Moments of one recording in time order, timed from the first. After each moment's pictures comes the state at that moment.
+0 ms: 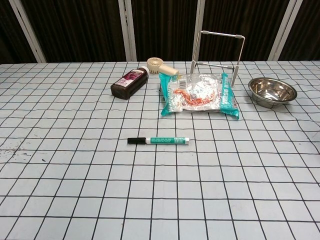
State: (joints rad) left arm -0.01 -1.01 -0.05 -1.74 1.52 1.61 0.07; right arm 0.14 -1.16 0.12 -1.73 -1.45 1.45 -0.23
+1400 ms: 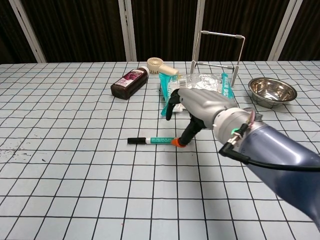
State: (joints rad) left arm -0.03 -1.04 -0.08 -1.67 1.43 1.55 0.09; right arm 0.72 -1.95 0.34 -1.52 -0.89 1.16 -0.76
